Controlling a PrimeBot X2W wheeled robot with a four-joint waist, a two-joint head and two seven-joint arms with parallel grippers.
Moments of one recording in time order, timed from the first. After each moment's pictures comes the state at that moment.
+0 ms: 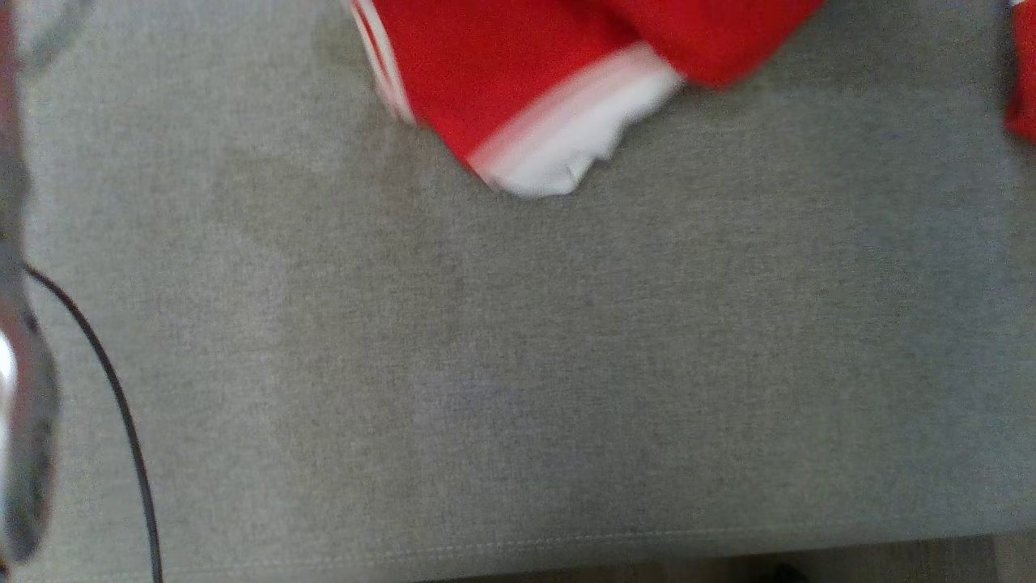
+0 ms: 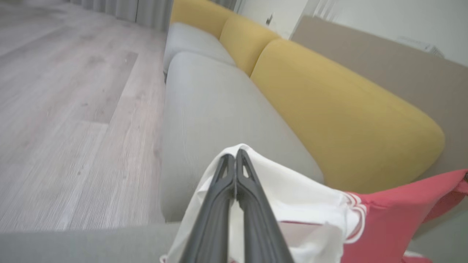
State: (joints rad) left arm -1.26 0.27 -0.23 0.58 -0.74 -0.08 0.29; right arm -1.28 -0.48 0.52 0.51 0.97 0.13 0.13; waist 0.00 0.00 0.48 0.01
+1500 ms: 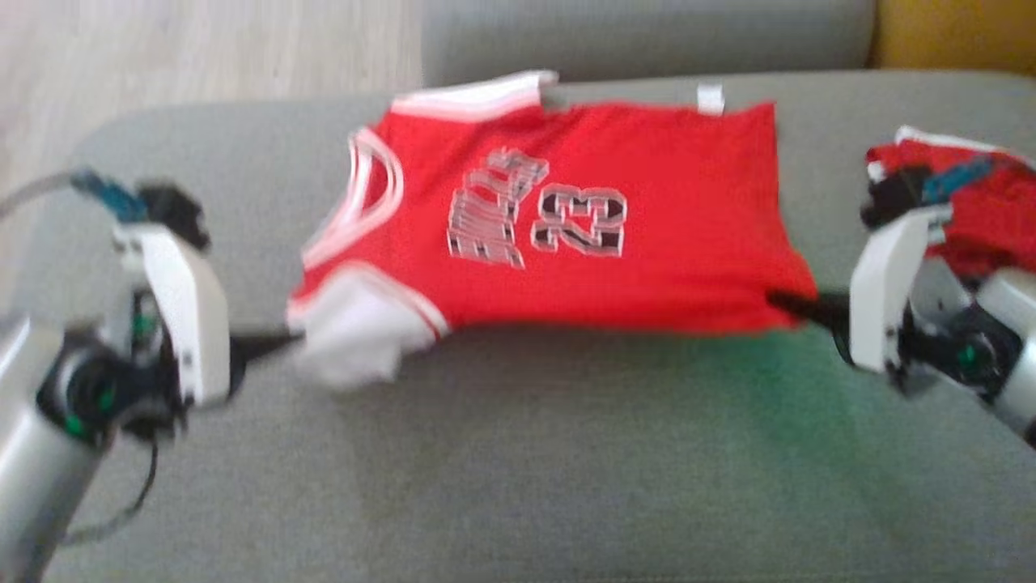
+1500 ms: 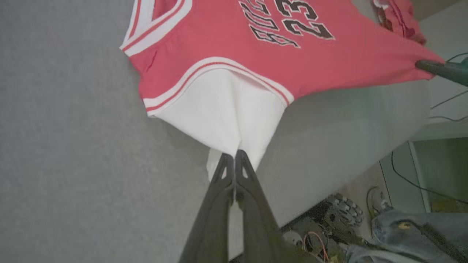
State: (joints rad) left arm -0.58 0.62 -0.61 0.27 -1.17 -0.05 0.85; right arm -0.89 -0.72 1.26 0.48 1.47 0.13 0.45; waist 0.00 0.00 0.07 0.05
